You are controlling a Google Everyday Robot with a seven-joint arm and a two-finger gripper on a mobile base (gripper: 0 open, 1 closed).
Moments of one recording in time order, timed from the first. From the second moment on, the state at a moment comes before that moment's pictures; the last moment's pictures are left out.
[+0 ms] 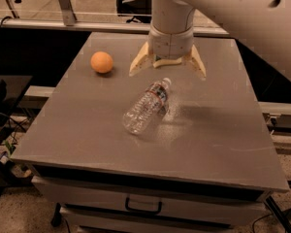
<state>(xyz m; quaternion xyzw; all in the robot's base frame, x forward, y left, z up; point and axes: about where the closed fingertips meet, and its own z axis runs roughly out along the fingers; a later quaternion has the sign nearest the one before) 0.572 -0.062 0.902 0.05 1.00 -0.01 0.09</state>
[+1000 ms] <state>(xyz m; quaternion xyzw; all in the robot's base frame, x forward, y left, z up) 0.562 -0.049 0.861 0.16 0.99 0.01 0.01</state>
